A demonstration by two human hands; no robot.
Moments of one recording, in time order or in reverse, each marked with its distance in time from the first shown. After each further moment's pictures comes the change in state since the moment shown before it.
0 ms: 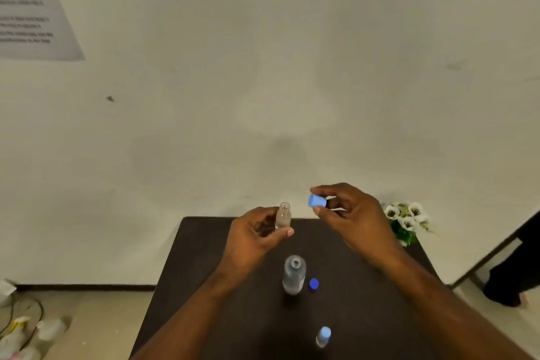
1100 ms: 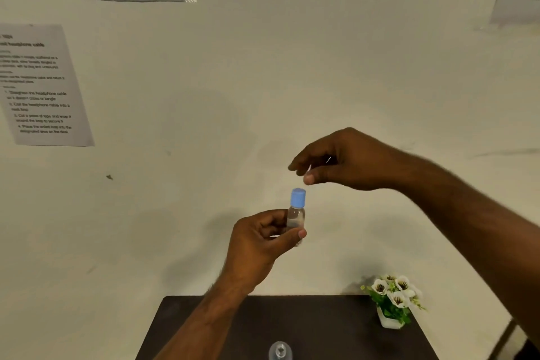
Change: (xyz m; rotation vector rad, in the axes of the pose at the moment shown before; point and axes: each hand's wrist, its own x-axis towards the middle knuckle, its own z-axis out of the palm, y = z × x) left_hand 0.041 0.156 0.024 -0.108 0.047 0.217; right_hand 0.102 -0.185 -0.132 -0.574 -0.360 -0.365
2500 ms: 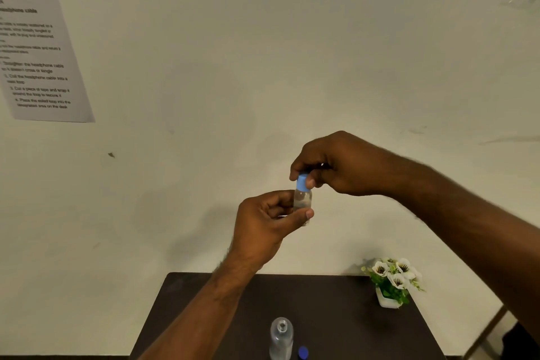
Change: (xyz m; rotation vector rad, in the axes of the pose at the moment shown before) left_hand 0.003 -0.006 -0.001 -0.034 0.023 -0.003; right_hand 0.012 0.011 0.040 -0.130 -0.060 -0.124
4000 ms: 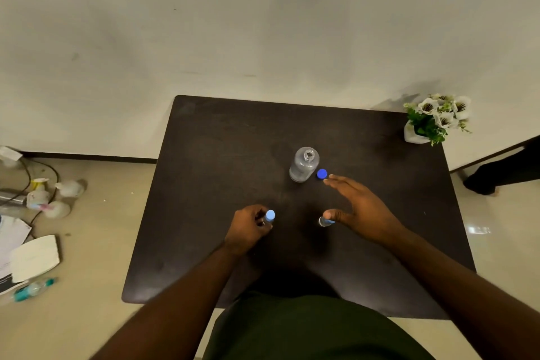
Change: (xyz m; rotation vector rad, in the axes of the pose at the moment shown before) left_hand -0.251 -0.345 -0.058 0.414 -0.280 -0.806; right_hand -0.179 0.045 0.392 0.389 -0.335 0.597
